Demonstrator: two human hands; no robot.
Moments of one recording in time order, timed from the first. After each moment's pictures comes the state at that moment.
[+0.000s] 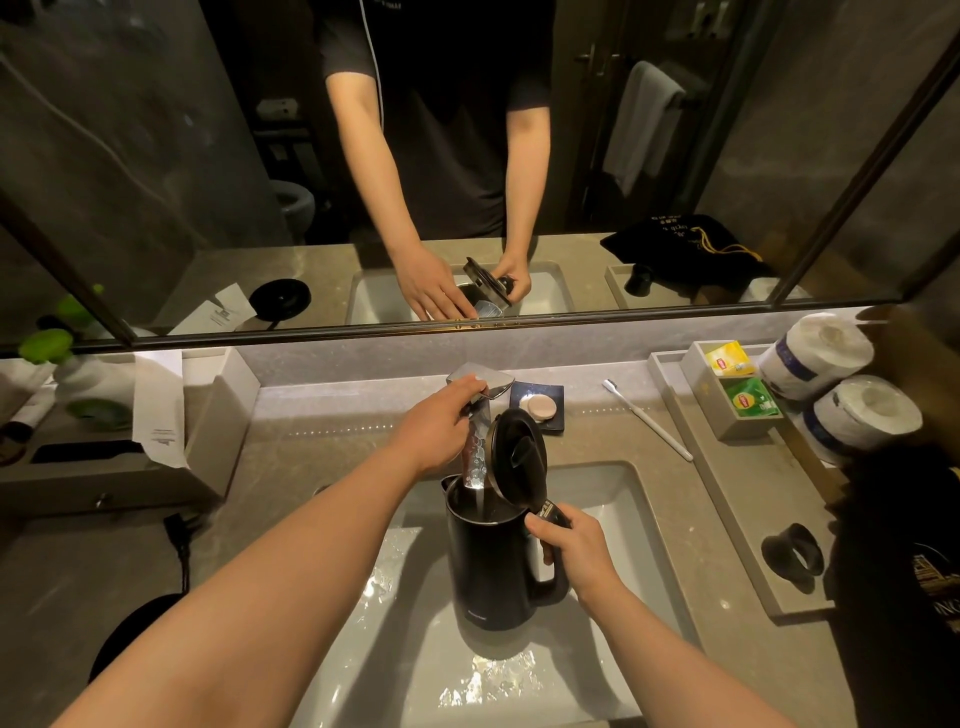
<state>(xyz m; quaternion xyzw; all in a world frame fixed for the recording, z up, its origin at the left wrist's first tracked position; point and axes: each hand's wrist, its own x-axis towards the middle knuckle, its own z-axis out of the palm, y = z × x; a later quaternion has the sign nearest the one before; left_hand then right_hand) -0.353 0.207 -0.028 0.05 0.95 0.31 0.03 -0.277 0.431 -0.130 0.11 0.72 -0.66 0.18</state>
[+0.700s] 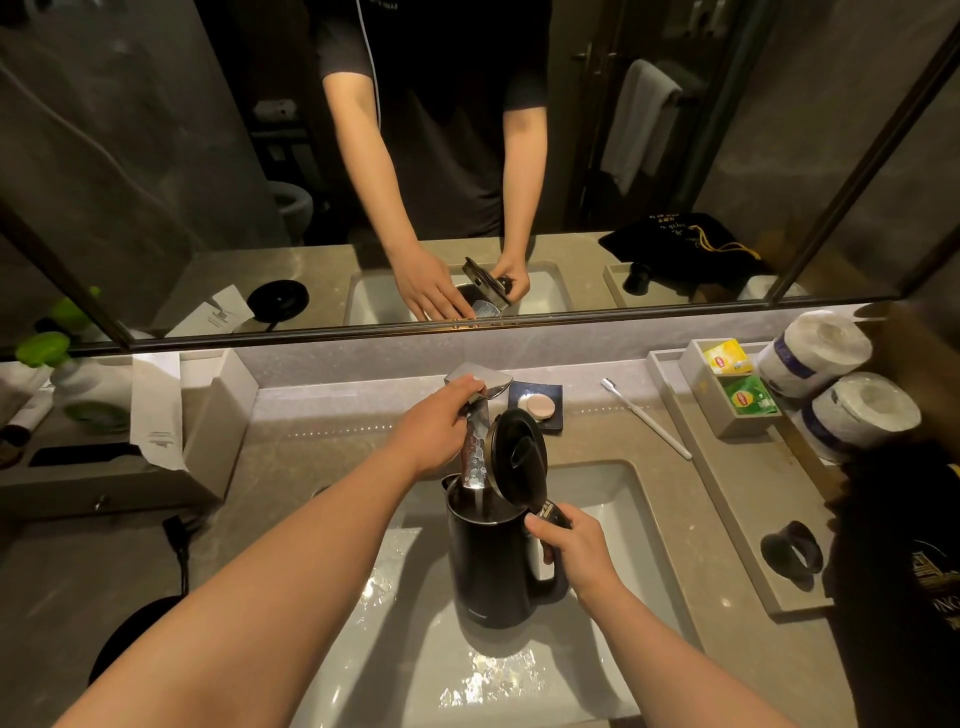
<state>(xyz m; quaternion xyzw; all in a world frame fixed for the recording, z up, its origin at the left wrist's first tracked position) -0.350 0.208 -0.025 0.04 0.95 0.32 0.03 -0.275 0.432 -0.128 0.11 0.71 -0.67 0.18</state>
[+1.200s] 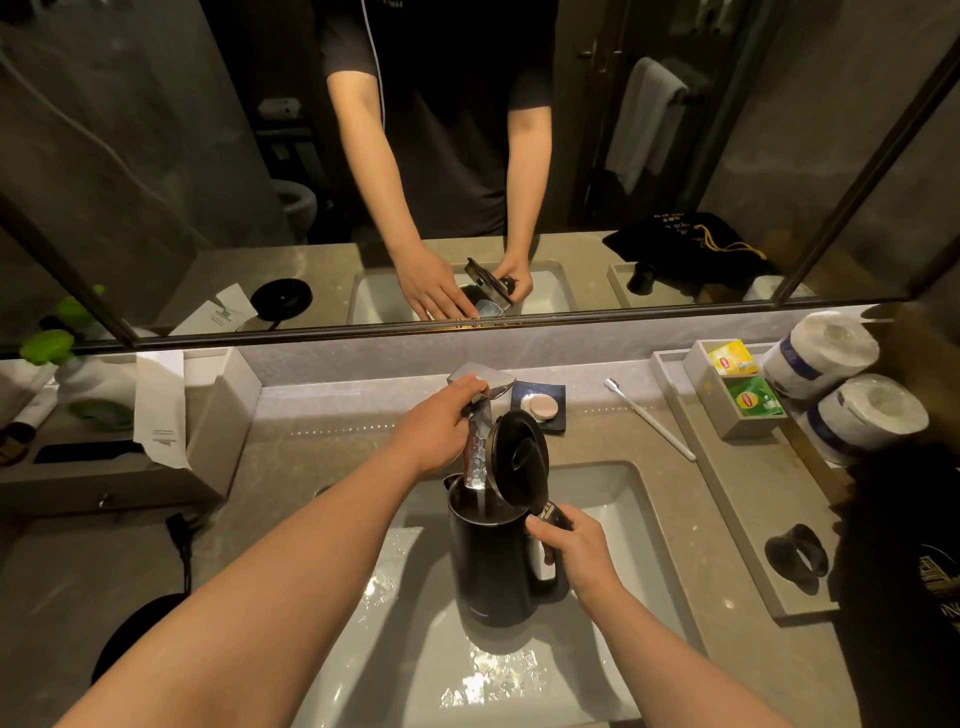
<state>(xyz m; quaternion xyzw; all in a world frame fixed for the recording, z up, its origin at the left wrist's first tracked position) -0.349 0.209 -0.023 0.04 0.95 0.32 0.03 -0.276 0.430 -0.135 0.12 0.72 -0.66 0.17</state>
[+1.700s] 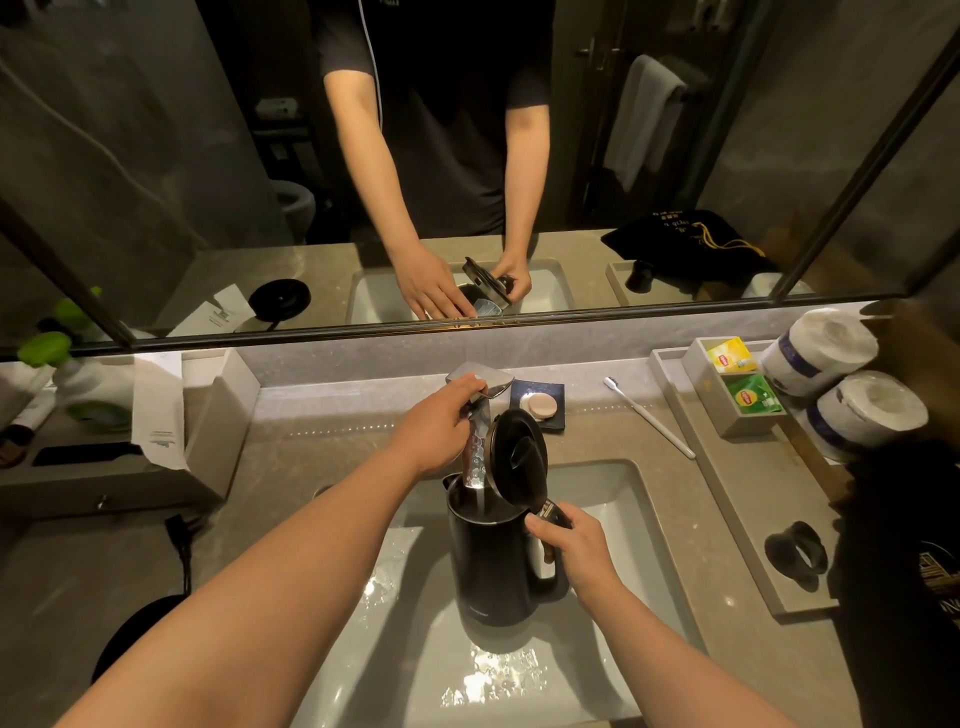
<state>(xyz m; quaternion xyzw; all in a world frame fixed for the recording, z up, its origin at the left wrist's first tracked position) -0.348 0.210 -0.023 0.04 0.95 0.31 0.02 -0.276 0.431 -0.133 0.11 0.72 -0.66 0.18</state>
